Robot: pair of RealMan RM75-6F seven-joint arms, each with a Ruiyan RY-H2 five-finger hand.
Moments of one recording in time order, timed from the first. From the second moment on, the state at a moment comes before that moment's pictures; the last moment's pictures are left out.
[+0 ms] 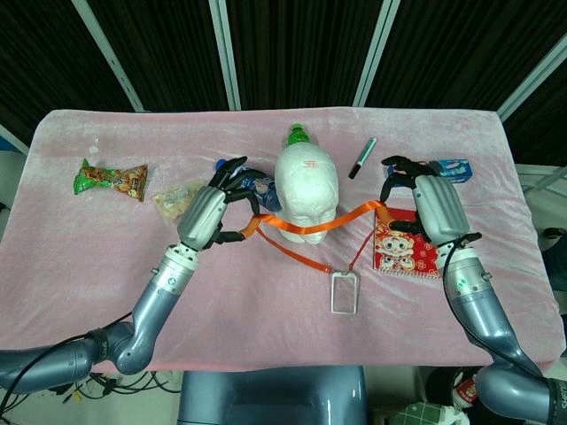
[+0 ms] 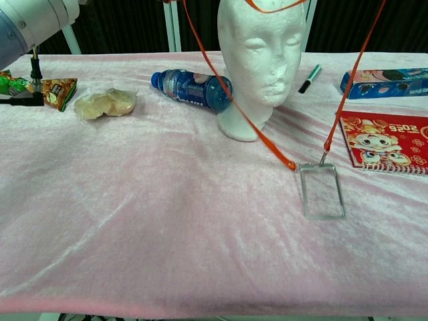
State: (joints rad) left arm -0.80 -1.58 -0.41 -1.63 1.30 1.14 -0.09; right arm 0.63 -0.95 0.48 -2.05 -0.86 1.05 -0.10
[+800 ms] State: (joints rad) left arm -0.86 -1.60 -0.51 -1.48 1.19 1.13 -0.18; right arm 0.87 -0.94 0.53 -1.84 -0.58 0.81 -0.09
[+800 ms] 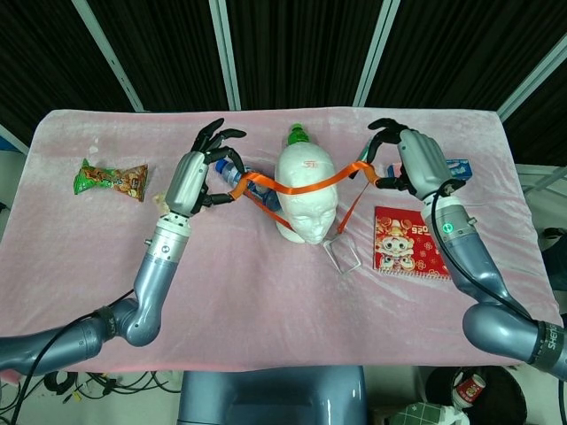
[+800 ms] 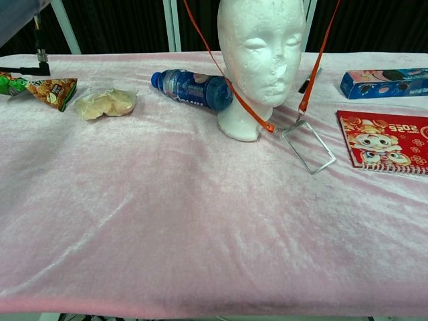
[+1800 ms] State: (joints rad) left arm -1.05 -1.85 -0.55 -0.91 1.13 1.06 -0.33; right arm 1.15 -1.13 0.43 -1.35 -0.36 0.60 -0.15
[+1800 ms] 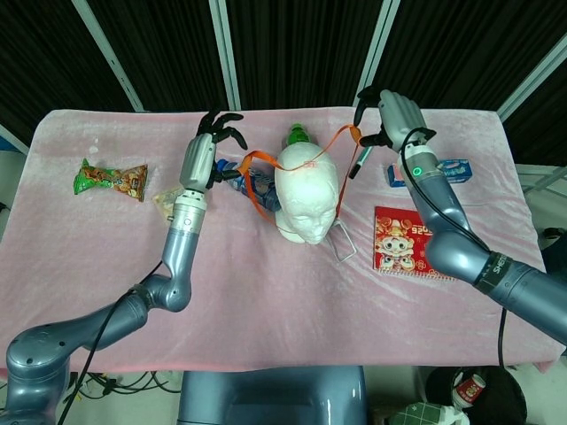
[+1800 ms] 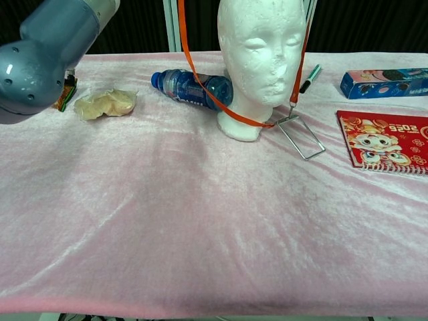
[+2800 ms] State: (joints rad) left arm -1.16 -2.07 -0.57 -0.42 1.08 1.02 -0.43; right arm 1.25 -1.38 0.37 -0.99 -0.40 0.54 -0.11
